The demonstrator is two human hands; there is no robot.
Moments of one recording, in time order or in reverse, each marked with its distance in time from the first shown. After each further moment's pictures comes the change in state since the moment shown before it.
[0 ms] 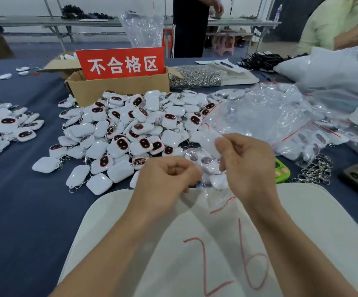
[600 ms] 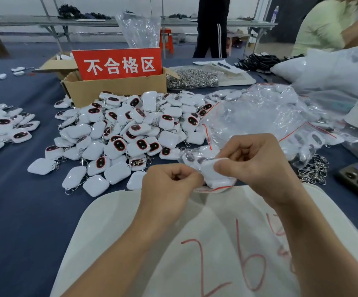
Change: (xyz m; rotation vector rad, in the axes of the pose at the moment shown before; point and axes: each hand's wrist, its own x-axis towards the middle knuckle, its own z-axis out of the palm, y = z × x) left_hand -0.006 -0.005 0.014 0.058 0.075 -0.054; right_hand 0.011 -0.005 -0.038 0.228 -0.388 0.039
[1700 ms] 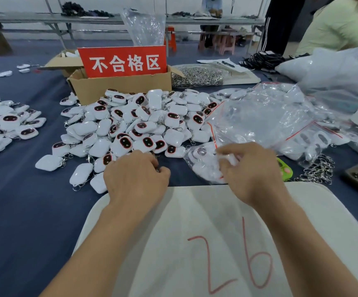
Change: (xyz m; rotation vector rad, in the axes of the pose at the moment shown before) left_hand 0.032 -0.015 -0.050 1.106 0.362 0.061; right_hand 0.000 0.015 0.026 -0.696 0.253 0.110
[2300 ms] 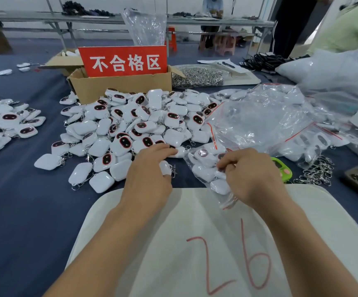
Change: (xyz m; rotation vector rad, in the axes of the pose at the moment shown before) left_hand -0.006 0.001 0.012 -0.497 -0.120 0.199; right_hand 0.003 -0.004 -0.006 -0.225 -0.227 0.067
